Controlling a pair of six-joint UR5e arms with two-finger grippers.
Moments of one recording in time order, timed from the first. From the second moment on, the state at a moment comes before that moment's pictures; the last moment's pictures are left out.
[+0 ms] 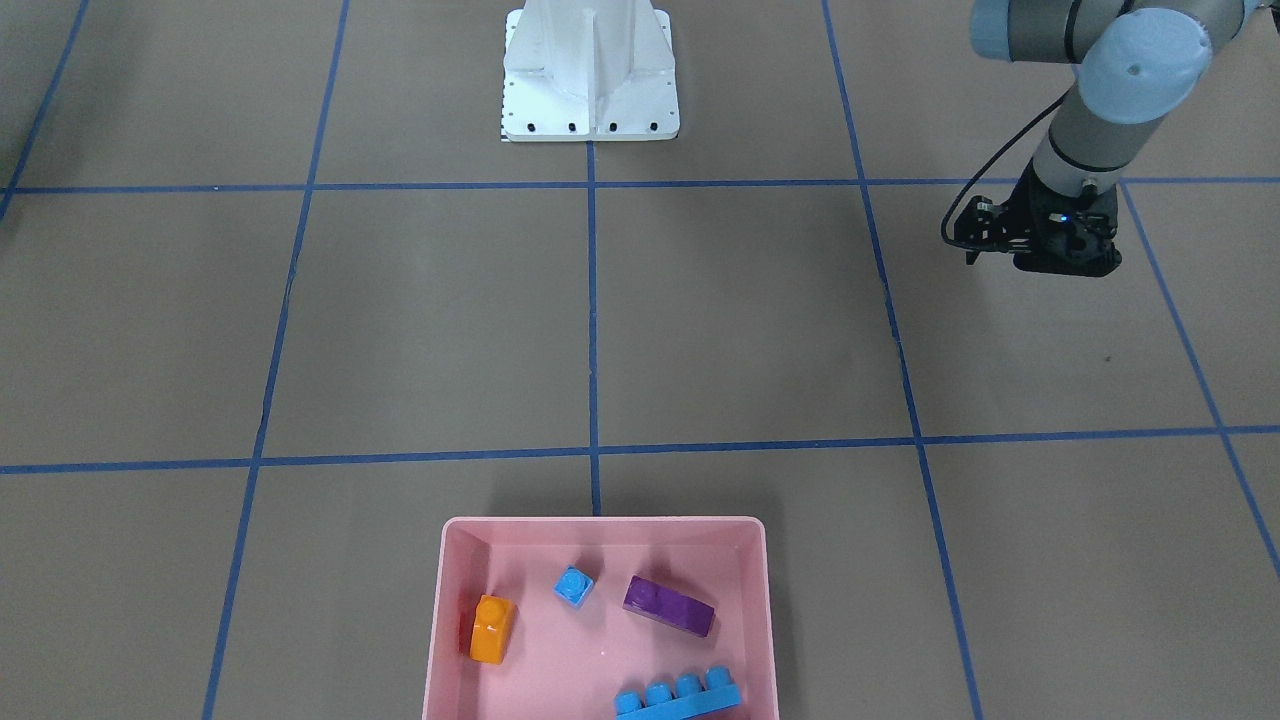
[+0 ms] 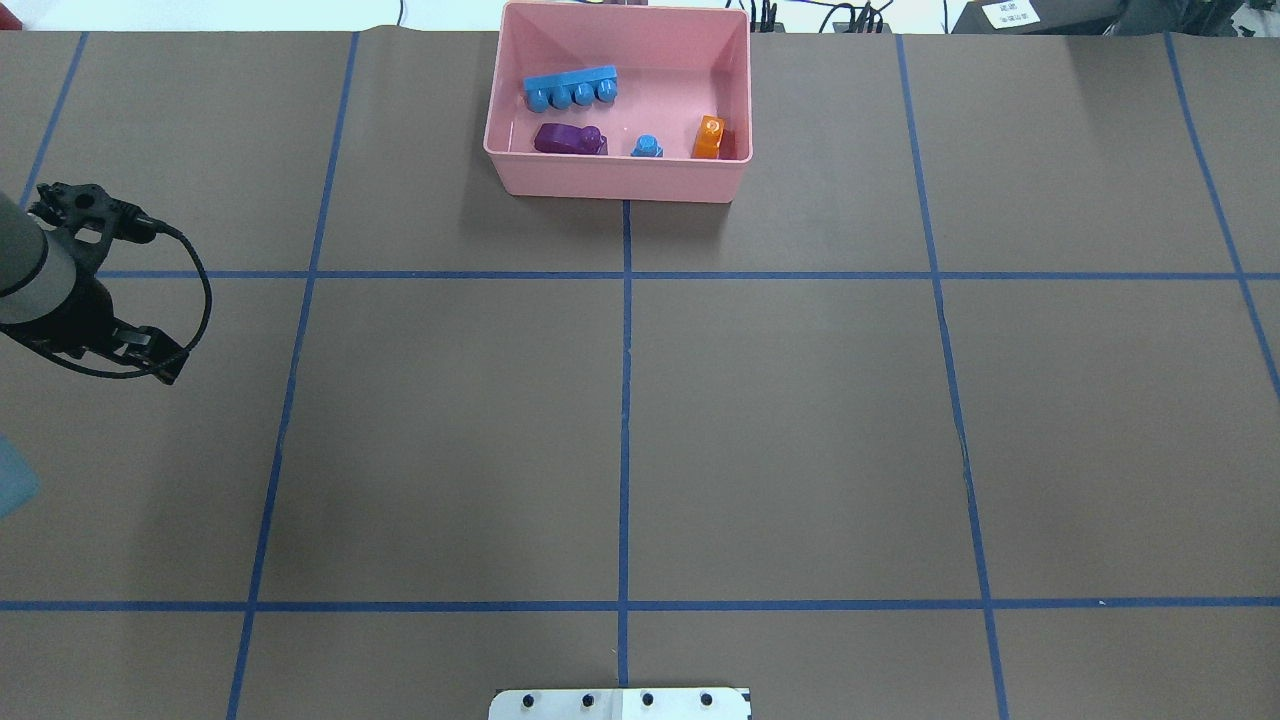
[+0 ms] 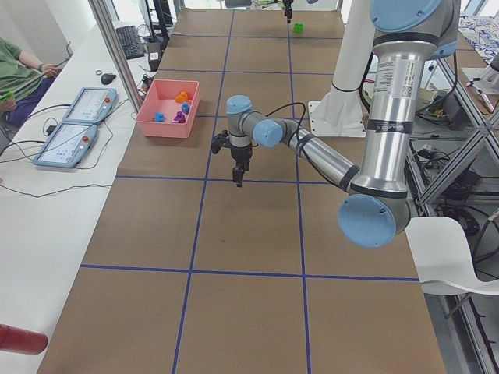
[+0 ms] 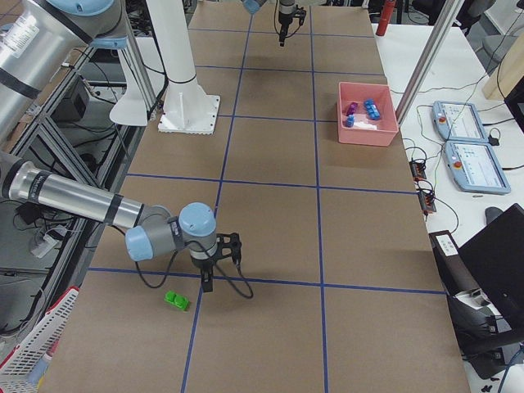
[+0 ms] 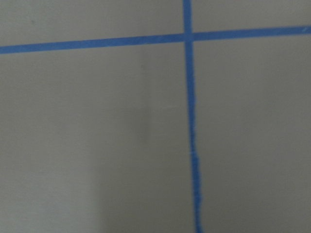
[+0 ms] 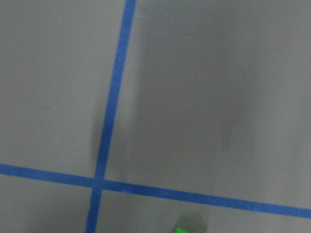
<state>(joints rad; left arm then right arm) -0.90 -1.64 -2.00 -1.47 -2.05 -0.51 1.25 -2.23 1.66 -0.77 2.26 0.27</state>
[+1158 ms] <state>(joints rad) -0.92 -1.62 -2.03 -1.47 -2.05 -0.47 1.11 -2.19 1.43 -0.38 2.31 0.65</state>
